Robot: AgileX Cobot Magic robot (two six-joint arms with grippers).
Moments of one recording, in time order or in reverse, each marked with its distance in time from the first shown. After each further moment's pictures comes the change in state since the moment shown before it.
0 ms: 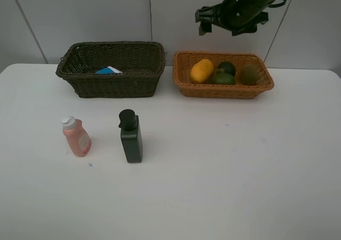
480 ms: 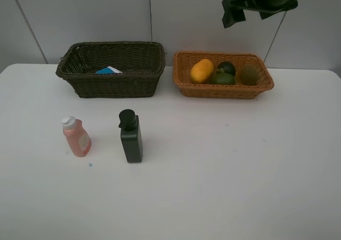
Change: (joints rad) left arm 0.000 0.000 0.000 0.000 0.000 0.000; right arm 0.000 -0.312 0.165 0.036 0.194 -0.287
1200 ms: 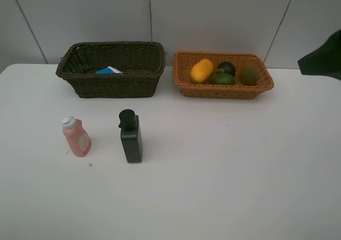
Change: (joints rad) left arm 0.000 0.000 0.000 0.000 0.000 0.000; right arm 0.000 -0.739 0.519 0.102 0.154 -0.177
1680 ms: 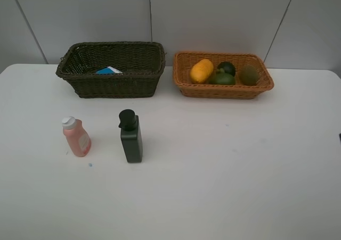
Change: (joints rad) left arm 0.000 0.000 0.000 0.000 0.000 0.000; right arm -0.011 -0.468 0.277 0.123 0.134 -0.038
